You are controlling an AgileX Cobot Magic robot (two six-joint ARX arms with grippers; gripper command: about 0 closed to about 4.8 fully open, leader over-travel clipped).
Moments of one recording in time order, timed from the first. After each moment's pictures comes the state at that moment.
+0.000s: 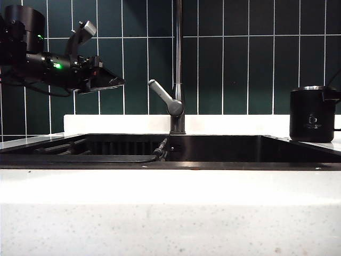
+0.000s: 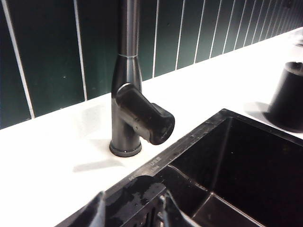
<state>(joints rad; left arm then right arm) -0.13 1.83 1.07 0.71 0.74 0.05 -0.16 1.66 0.70 0.78 0.05 0.00</state>
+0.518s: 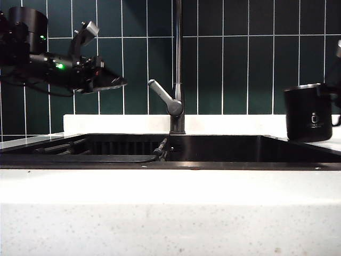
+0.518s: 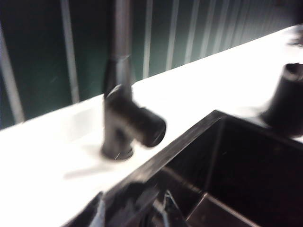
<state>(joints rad) -0.13 1.85 1.12 0.69 0.79 0.05 -0.12 1.64 0.70 0.80 0.02 -0.01</state>
